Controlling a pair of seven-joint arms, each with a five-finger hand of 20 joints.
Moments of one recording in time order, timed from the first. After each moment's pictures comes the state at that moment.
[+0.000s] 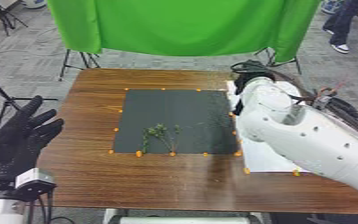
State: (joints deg) left arm 149.1 -41.5 -107.5 -134.1 24.5 23.2 32.5; right arm -41.7 -47.7 26.7 -104.1 -105.0 0.8 68.0
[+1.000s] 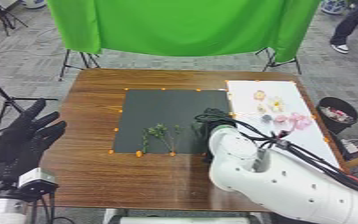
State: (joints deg) left arm 146.5 -44.8 -106.6 -133.9 27.2 22.2 27.4; right arm -52.5 -53.7 21.2 -107.9 -105.9 -0.2 67.3
